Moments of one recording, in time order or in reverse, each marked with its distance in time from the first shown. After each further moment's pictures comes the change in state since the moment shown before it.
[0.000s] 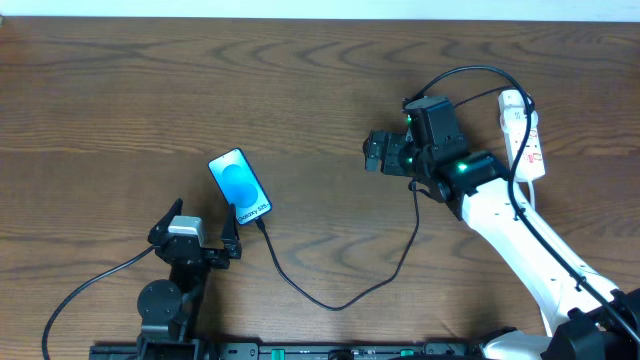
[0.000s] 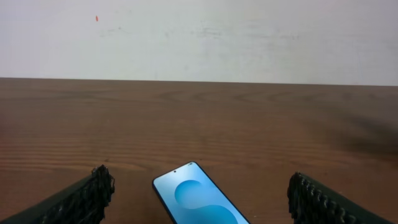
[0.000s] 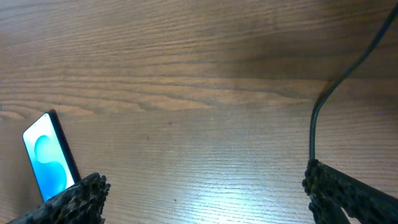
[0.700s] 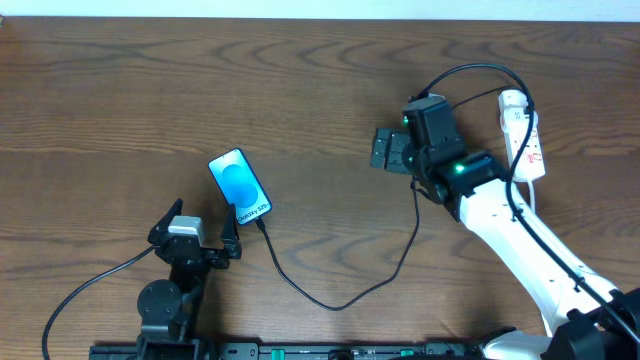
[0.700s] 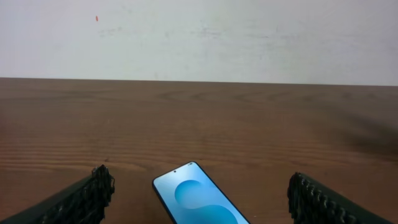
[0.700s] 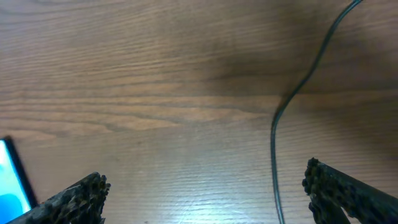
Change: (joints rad) left arm 0.000 0.000 0.000 0.000 0.000 0.000; right arm 0.025 0.000 0.000 0.000 0.175 0.000
